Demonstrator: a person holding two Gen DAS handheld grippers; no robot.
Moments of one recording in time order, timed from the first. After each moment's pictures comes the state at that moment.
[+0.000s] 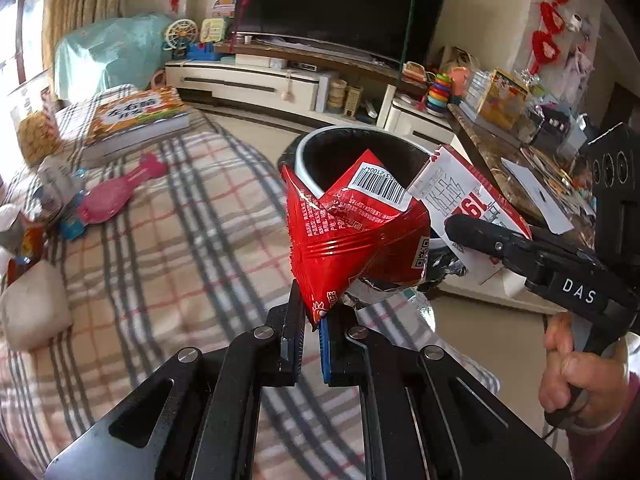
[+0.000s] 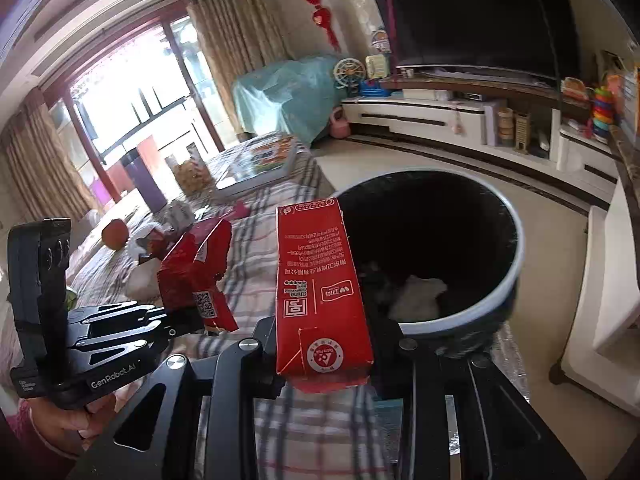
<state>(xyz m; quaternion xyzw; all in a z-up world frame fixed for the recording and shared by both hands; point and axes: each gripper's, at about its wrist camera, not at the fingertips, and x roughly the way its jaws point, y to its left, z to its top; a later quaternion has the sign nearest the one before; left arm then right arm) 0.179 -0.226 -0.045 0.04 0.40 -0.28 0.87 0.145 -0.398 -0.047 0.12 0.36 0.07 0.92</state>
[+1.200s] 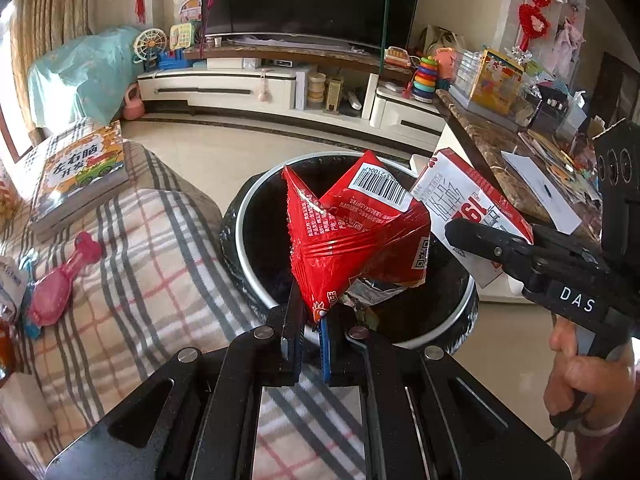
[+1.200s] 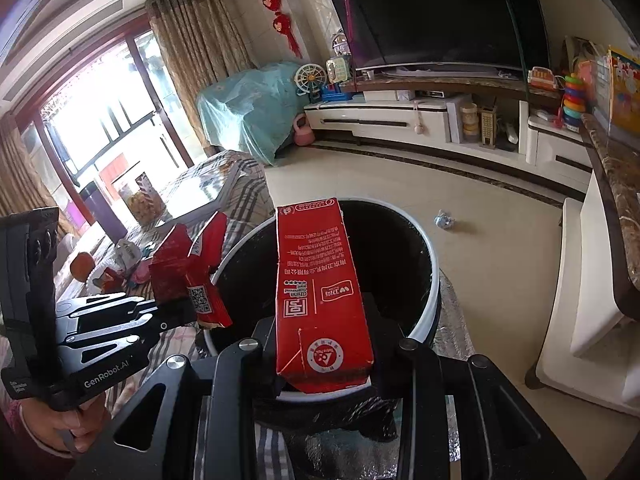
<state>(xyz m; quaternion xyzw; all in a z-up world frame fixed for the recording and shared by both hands) 0.231 -0.305 -0.034 0.09 0.40 -0.31 0.86 0.182 -0.465 -0.045 0.13 0.37 0.02 0.92</state>
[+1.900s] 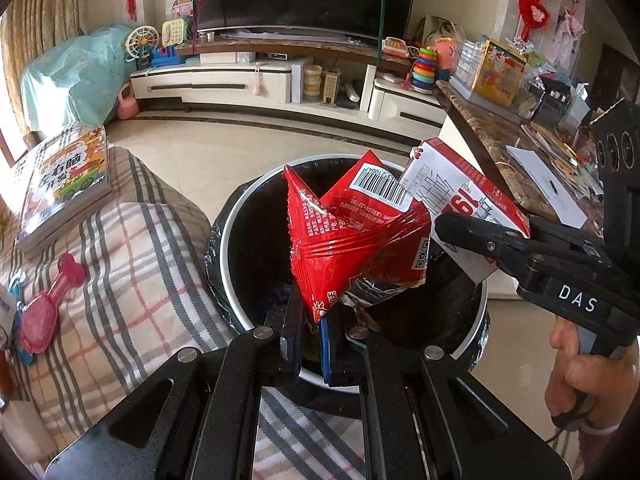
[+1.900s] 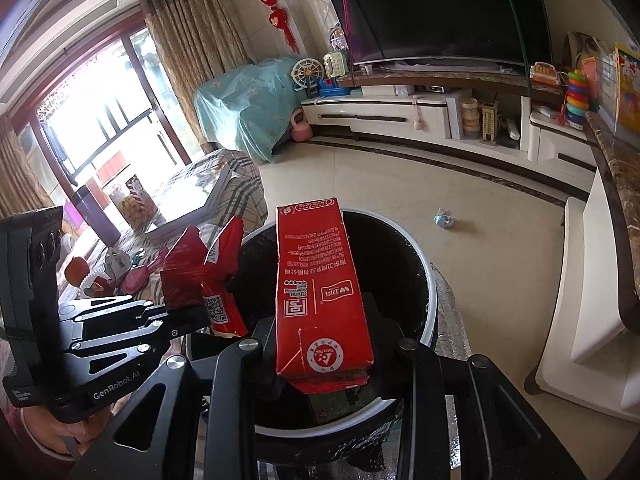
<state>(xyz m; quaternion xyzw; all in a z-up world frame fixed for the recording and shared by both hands) 0.247 -0.325 -0.038 0.10 0.41 -0.31 0.85 0.203 -0.472 -0.047 0.13 0.38 0.02 0.92</state>
